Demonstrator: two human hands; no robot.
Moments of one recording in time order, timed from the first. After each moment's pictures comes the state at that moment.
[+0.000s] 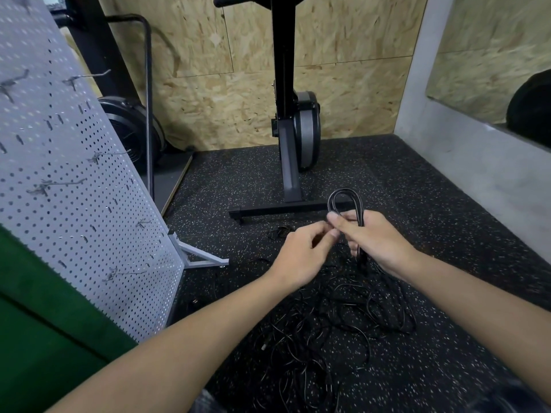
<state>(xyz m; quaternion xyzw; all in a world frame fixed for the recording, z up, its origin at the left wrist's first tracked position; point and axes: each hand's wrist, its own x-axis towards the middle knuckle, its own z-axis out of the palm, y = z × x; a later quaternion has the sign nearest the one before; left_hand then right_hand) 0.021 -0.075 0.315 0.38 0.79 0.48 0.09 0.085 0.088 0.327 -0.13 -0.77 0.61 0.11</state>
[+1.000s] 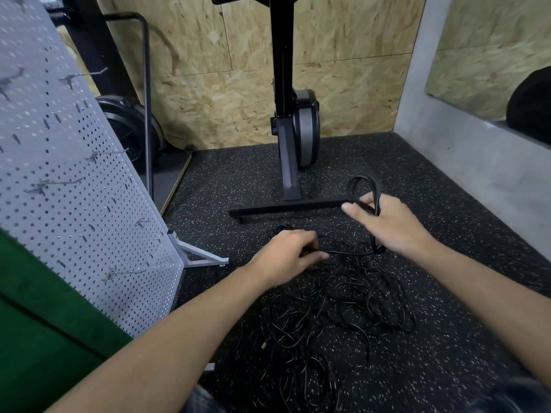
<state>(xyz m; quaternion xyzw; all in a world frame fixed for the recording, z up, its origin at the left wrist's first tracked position) -0.021 -0.093 0.292 0.51 0.83 0.24 0.02 0.100 0.106 0.359 -0.20 -0.88 0.41 0.14</state>
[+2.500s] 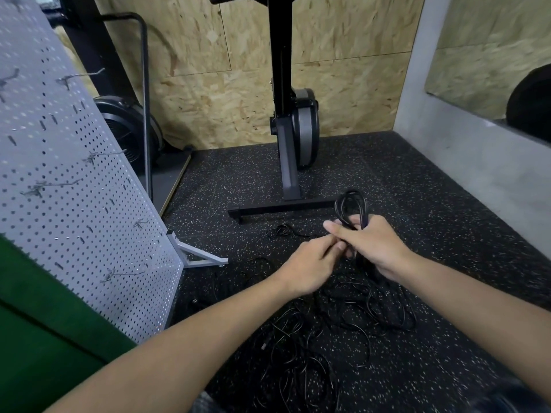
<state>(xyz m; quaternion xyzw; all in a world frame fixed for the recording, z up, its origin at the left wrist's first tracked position) 0.023 -0.065 0.301 0.42 0.80 0.39 0.17 0.086 0.085 0.320 -0.20 -0.77 0.59 0.12</state>
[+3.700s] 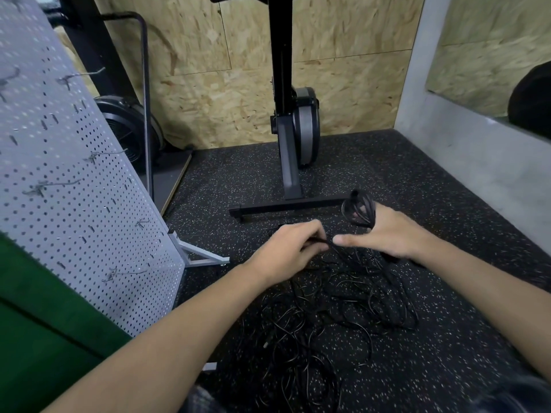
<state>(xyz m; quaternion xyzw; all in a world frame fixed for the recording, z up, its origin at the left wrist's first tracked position) -0.014 -0.094 0.308 0.53 0.79 0.31 0.04 0.094 0.123 0.343 -0.20 -0.93 0.32 -0.01</state>
